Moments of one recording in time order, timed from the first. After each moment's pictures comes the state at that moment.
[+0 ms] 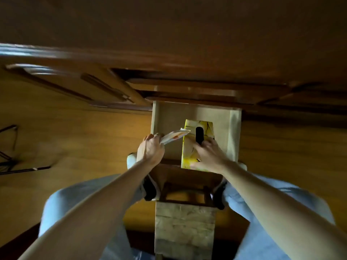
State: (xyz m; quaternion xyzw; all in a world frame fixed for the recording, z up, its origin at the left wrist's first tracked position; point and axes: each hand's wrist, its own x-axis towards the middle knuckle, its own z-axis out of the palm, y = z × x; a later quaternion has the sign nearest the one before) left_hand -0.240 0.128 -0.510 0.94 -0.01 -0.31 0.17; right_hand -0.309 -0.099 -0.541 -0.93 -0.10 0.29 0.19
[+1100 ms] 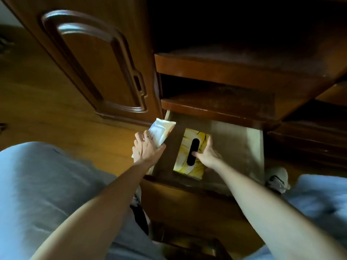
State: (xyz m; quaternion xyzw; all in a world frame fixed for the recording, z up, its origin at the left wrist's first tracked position) left_hand -0.254 0.199 -0.675 0.96 0.10 -0.11 0.22; right_hand -0.273 -0.047 -0.702 -0.88 0.22 0.30 0.31
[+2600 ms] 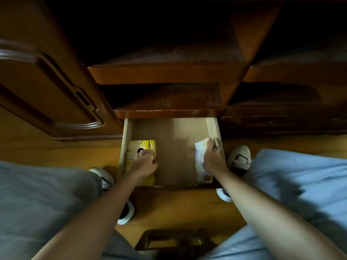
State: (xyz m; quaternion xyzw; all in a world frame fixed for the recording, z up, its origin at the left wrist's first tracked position) left_hand -0.274 0.100 -0.683 0.93 -0.12 -0.31 0.14; right_hand -0.366 -0.152 -0.694 -0.94 0.26 0.15 0.13
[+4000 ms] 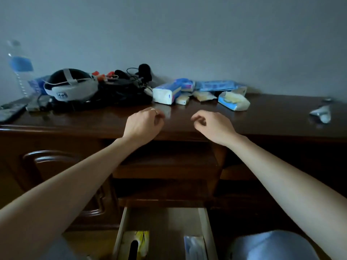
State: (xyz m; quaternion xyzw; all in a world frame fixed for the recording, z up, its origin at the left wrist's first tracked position) left_hand -0.152 0.038 -0.251 0.89 -0.29 0.25 0.24; right_hand -0.228 -0.204 -0.239 -0.97 0.00 -0.20 0.15
